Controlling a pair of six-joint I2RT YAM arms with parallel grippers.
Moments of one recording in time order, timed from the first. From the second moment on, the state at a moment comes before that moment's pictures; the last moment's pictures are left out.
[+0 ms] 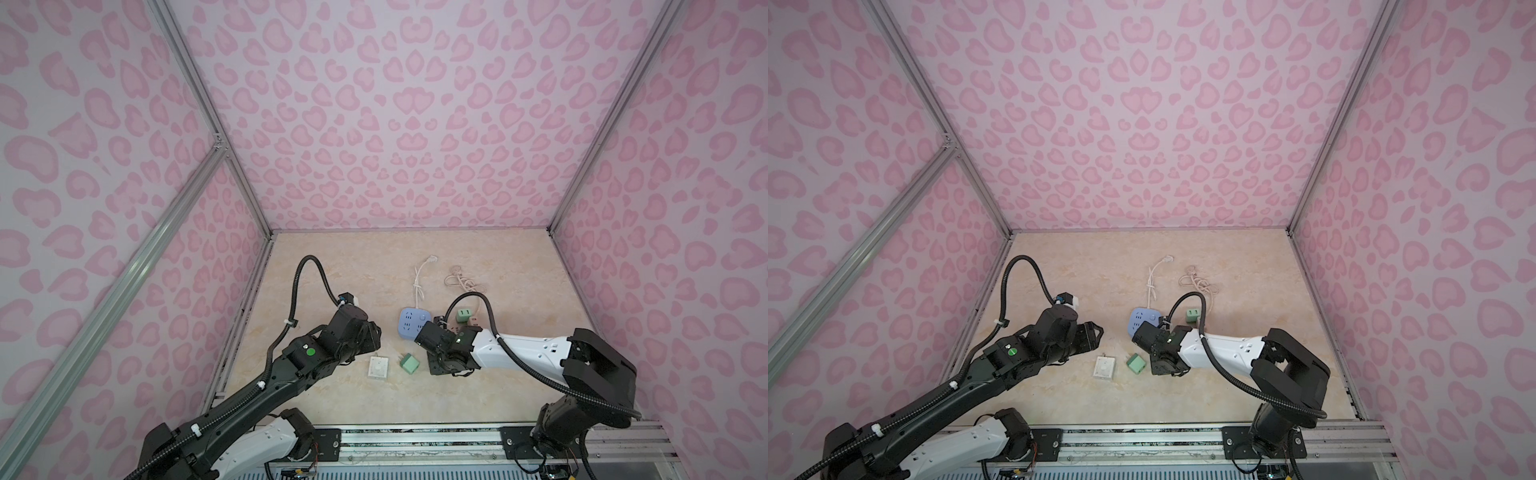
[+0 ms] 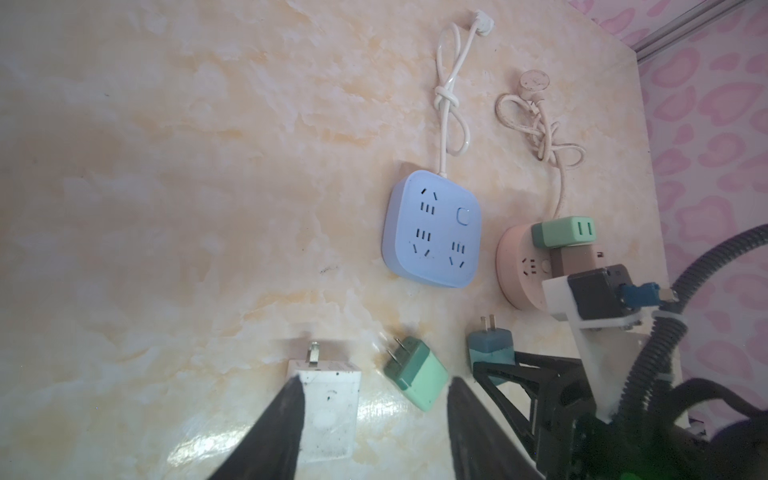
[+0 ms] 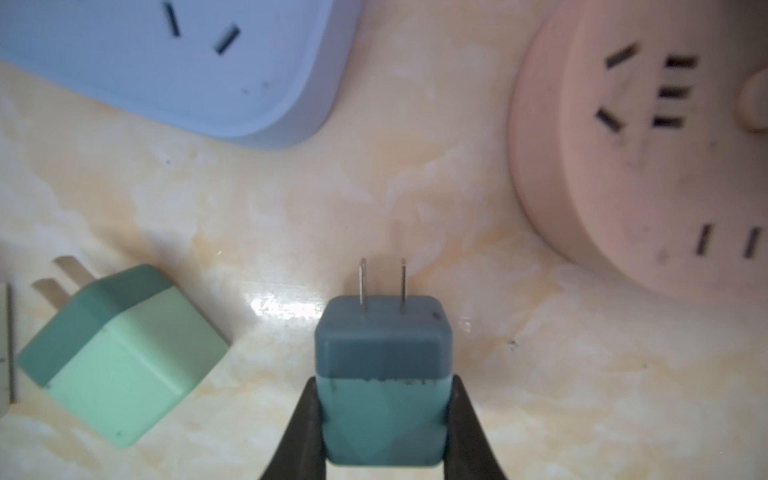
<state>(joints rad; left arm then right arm) -0.76 0.97 0.73 -0.58 -0.08 -0.82 1.05 1.59 0.92 -0.65 0.19 0.79</state>
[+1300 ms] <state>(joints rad) -0.76 1.03 0.66 -0.25 0.46 -0.87 1.15 1.33 1.05 -0.59 0.02 0.36</state>
